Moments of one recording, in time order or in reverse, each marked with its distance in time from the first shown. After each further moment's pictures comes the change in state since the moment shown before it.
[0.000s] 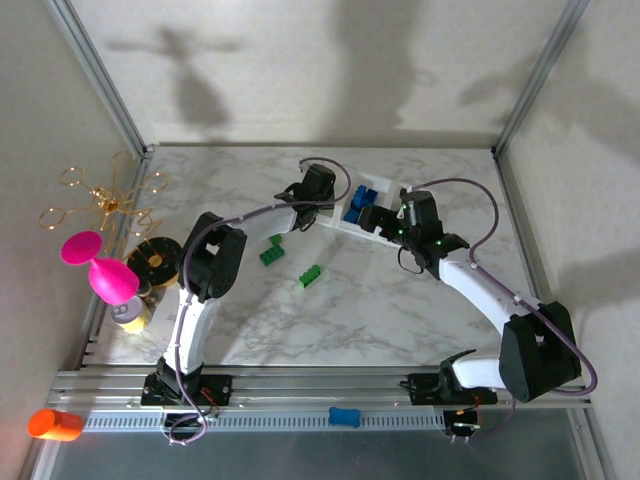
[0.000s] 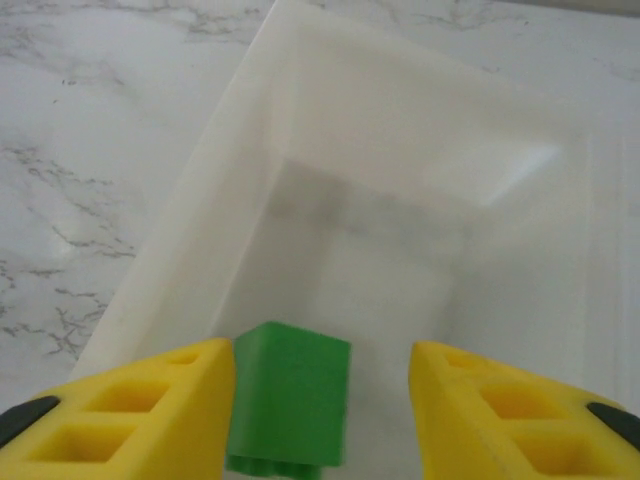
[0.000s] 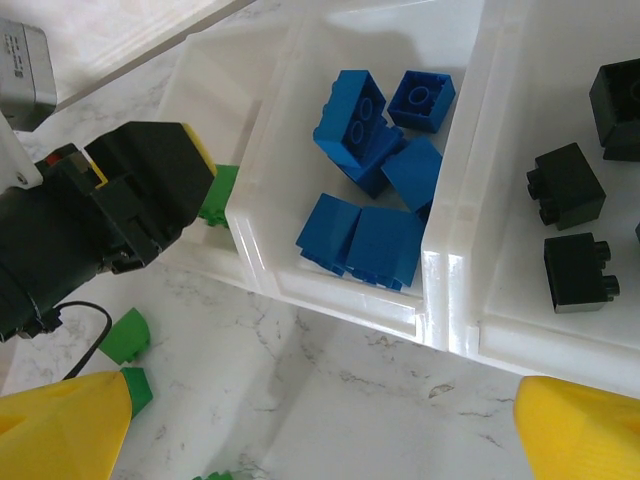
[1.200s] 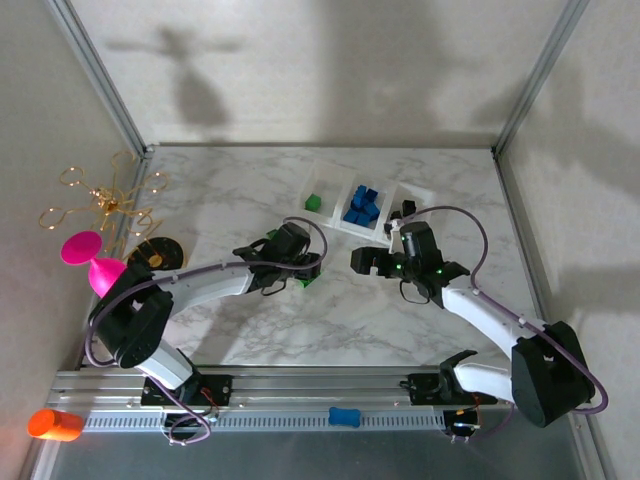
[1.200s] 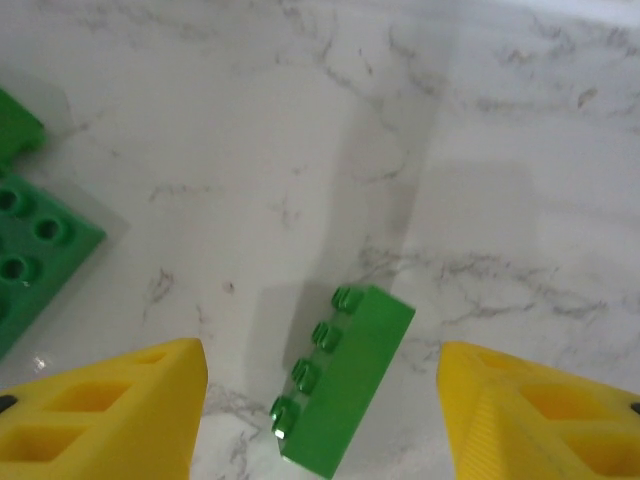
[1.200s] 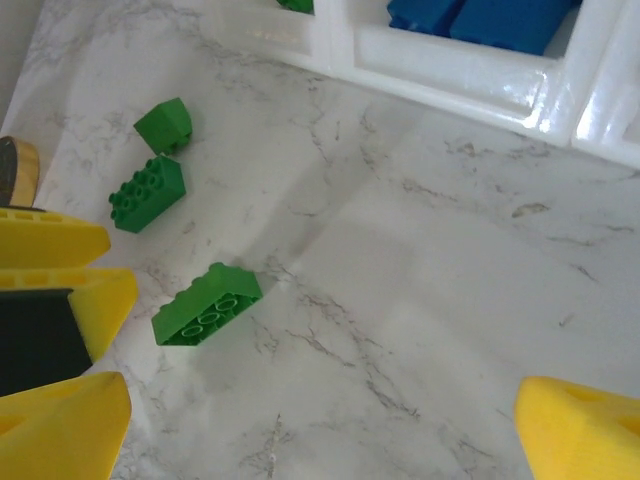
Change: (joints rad) left arm -0.158 -0.643 -0.744 -0.113 0.206 -0.003; right arm 0.060 -0.133 -0.241 0.023 -0.231 -0.125
